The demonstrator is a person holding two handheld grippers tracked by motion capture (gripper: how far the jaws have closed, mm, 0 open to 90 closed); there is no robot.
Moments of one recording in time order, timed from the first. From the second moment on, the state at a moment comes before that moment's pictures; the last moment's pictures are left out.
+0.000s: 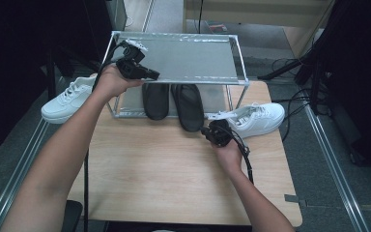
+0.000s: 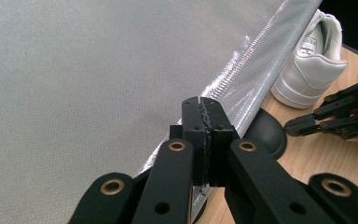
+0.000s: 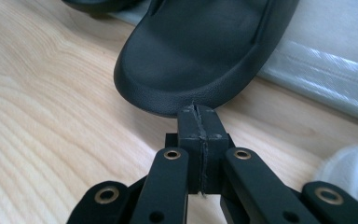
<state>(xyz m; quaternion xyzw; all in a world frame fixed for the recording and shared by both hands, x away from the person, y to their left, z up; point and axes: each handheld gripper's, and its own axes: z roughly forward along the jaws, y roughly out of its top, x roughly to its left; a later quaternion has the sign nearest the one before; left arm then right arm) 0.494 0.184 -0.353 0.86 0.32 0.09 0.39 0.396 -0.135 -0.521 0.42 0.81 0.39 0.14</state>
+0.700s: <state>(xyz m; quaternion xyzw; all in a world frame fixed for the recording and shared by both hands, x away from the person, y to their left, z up) 0.494 0.185 -0.354 0.86 0.32 0.09 0.40 0.435 -0.083 -0.524 0.43 0.80 0.39 0.12</state>
